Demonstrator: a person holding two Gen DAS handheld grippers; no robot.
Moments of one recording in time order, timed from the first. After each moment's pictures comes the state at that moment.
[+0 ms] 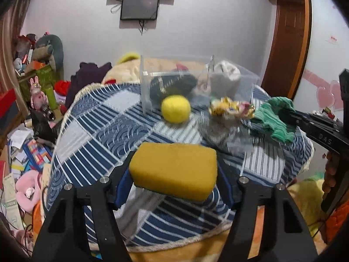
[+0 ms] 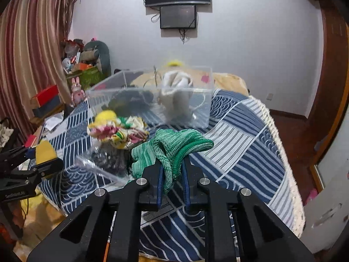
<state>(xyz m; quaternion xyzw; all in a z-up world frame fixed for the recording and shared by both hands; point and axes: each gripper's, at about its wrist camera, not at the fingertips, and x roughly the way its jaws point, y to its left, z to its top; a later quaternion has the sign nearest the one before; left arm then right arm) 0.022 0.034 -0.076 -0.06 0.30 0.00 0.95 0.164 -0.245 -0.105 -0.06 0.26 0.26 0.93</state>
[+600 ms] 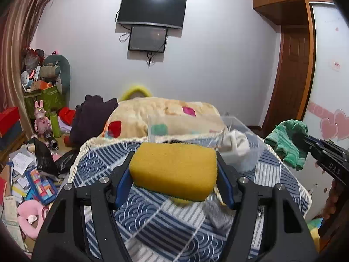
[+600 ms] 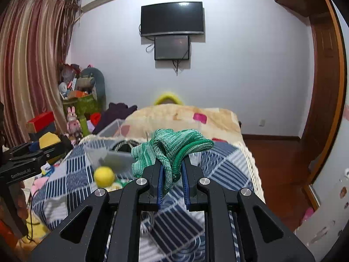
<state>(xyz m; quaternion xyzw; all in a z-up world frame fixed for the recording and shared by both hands) 0.072 0.057 0.002 -0.07 0.20 0.02 0.98 0.179 -0.240 -0.037 -0.04 0.17 0.25 0.95</state>
